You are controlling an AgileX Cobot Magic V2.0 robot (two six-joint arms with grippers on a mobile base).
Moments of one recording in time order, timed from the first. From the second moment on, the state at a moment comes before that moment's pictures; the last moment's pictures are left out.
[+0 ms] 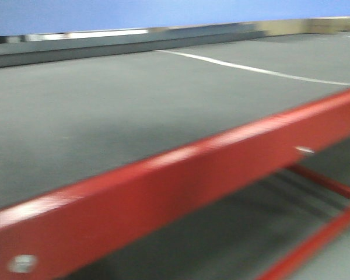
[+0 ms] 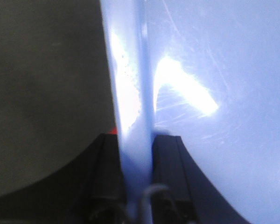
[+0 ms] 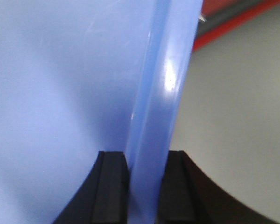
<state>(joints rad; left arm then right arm) -0.62 1.42 -1.49 0.04 1.20 -0.37 0.39 1.16 -1.29 -0.07 1.17 0.37</state>
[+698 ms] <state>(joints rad) -0.62 1.42 -1.49 0.04 1.20 -0.37 0.39 1.15 -1.29 -0.07 1.18 0.37</state>
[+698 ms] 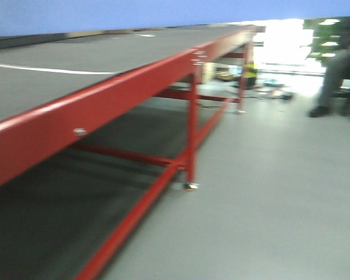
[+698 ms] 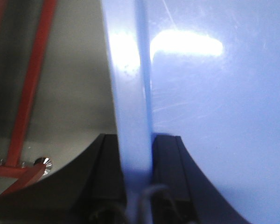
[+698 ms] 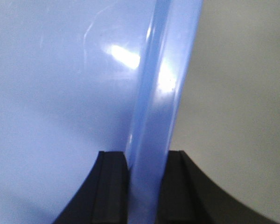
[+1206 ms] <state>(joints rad) -0.62 1.42 -1.49 0.04 1.20 -0.37 0.39 1.15 -1.29 -0.07 1.18 0.37</state>
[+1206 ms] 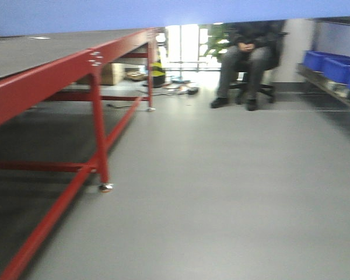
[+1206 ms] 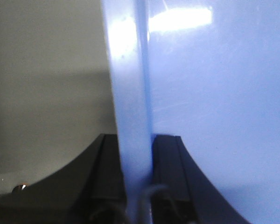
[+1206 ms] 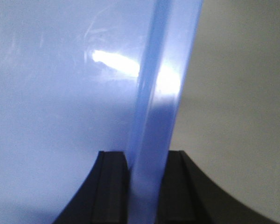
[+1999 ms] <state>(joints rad) -0.62 1.42 -1.49 0.04 1.20 -0.37 0.39 1.15 -1.29 -0.07 1.18 0.37</state>
